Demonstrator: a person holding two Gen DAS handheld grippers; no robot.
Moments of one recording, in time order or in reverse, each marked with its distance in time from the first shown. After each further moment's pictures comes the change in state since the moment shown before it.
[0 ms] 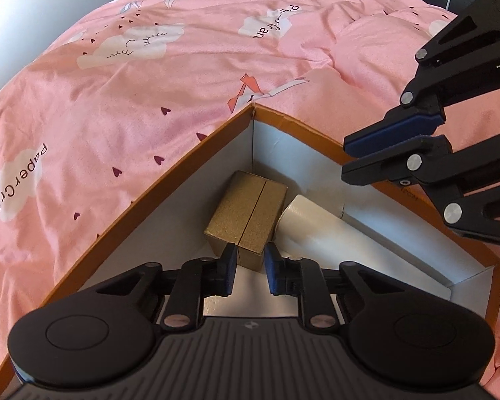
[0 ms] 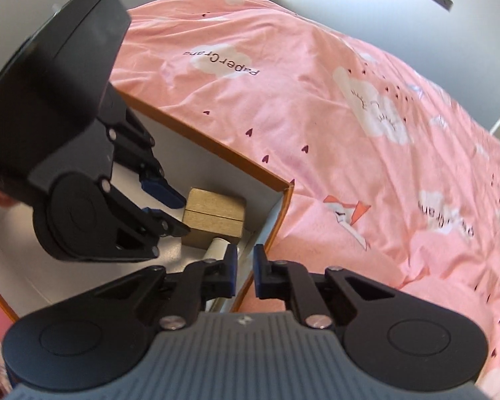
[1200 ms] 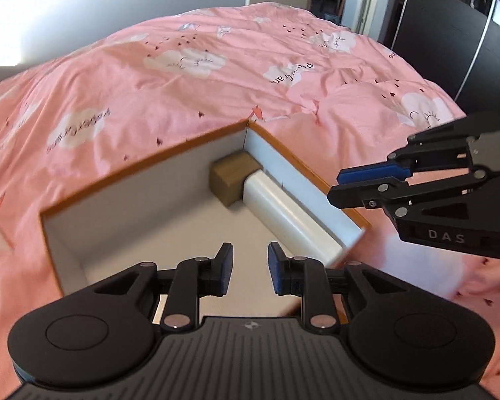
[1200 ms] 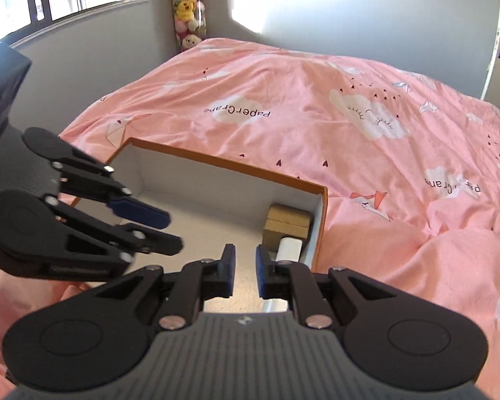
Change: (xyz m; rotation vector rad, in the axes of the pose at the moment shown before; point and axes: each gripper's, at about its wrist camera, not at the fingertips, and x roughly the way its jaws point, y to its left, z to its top) left arm -0.160 -0.030 -0.084 -0.292 -0.134 -0.014; right arm -0.107 0.054 -0.043 0.224 -0.168 0.073
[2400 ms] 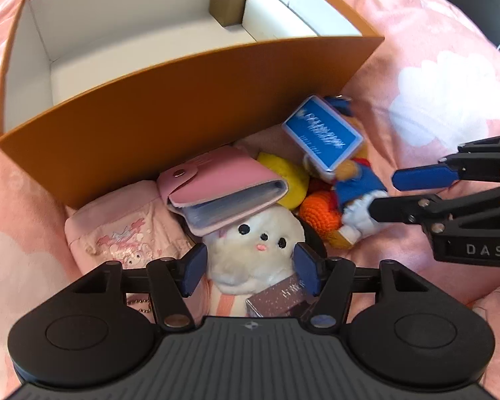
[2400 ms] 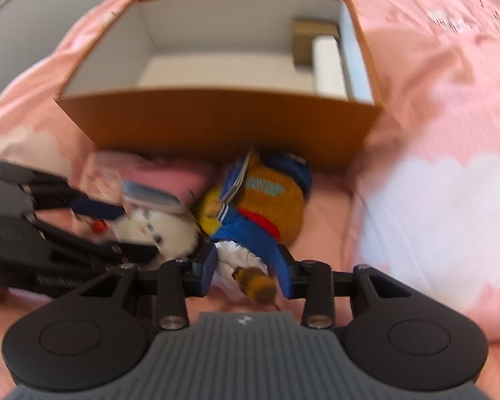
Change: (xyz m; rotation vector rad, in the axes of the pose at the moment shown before) left arm 0.049 -0.025 -0.127 -0.139 0.326 0.007; right arm 0.015 0.044 -0.130 0.207 0.382 0.016
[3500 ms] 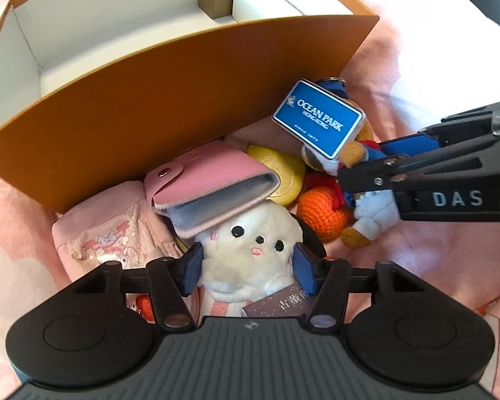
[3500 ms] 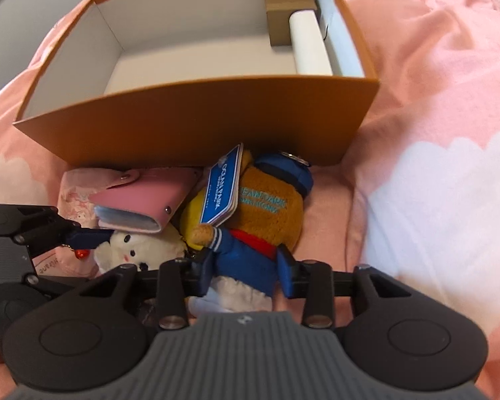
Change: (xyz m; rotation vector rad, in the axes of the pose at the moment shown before) left arm -0.007 -0.015 -0.032 0.016 0.002 0.033; right arm 0.013 -0.004 0.019 0.096 0.005 0.005
